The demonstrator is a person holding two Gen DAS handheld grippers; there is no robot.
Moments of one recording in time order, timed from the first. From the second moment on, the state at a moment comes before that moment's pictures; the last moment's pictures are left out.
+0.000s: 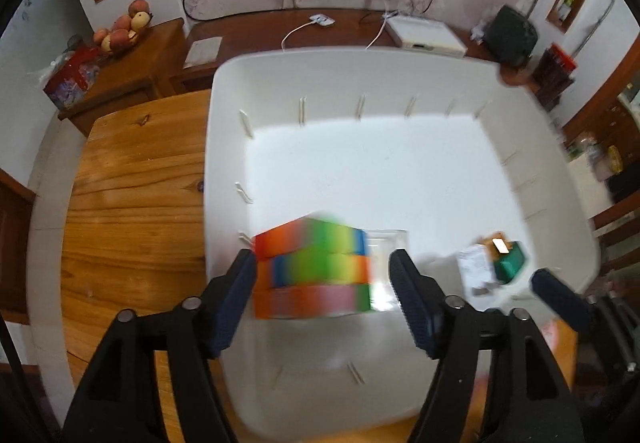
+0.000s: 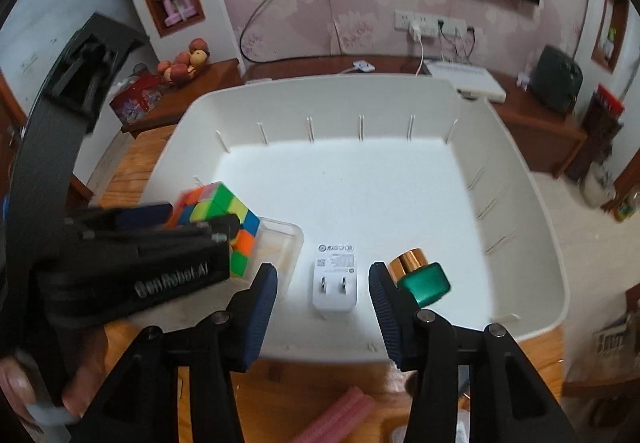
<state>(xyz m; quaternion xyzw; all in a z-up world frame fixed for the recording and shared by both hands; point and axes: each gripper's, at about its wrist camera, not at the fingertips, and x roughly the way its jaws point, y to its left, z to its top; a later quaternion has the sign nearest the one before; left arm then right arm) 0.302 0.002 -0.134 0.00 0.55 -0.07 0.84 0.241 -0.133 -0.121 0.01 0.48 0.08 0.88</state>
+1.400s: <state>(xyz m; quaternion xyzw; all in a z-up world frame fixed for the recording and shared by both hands) 0.095 0.067 -0.097 0.05 0.47 -0.06 0.88 0.038 -0.116 -0.088 -0.04 0.39 0.15 0.91</state>
